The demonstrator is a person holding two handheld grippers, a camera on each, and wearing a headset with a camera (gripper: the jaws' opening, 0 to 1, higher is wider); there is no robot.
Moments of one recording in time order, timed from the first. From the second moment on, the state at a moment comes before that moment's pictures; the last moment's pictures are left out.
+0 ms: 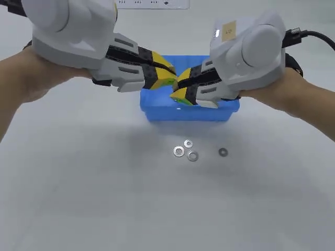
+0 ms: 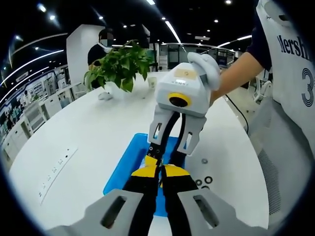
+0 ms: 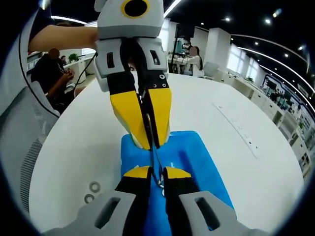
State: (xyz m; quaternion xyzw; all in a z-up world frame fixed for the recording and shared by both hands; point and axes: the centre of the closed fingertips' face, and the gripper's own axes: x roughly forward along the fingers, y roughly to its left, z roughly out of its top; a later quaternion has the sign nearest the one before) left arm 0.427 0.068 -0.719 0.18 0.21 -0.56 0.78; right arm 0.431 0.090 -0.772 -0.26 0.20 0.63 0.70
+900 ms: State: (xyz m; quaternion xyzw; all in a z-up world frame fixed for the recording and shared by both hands) left arm 0.384 0.057 -0.663 0.20 0.17 -0.57 0.78; right arm 0.396 0.082 -0.720 -0.27 0.15 0.64 0.70
